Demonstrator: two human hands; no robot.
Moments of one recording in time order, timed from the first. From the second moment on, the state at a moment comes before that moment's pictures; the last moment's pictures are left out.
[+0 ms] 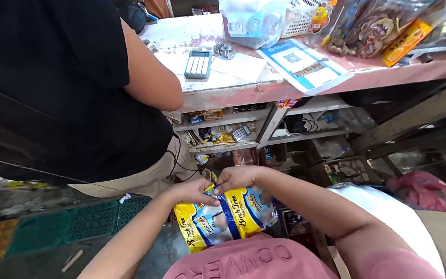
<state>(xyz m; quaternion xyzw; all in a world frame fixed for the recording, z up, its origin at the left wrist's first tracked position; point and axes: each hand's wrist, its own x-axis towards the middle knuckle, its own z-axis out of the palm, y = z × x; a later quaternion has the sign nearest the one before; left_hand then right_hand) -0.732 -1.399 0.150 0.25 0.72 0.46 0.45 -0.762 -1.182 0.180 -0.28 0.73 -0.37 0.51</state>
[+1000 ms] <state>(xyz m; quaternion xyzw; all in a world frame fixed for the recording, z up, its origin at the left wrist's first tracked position) -0.725 -1.426 0.116 0.08 0.73 0.56 0.38 -0.733 -0.972 0.142 -0.05 0.88 -0.29 0.38</state>
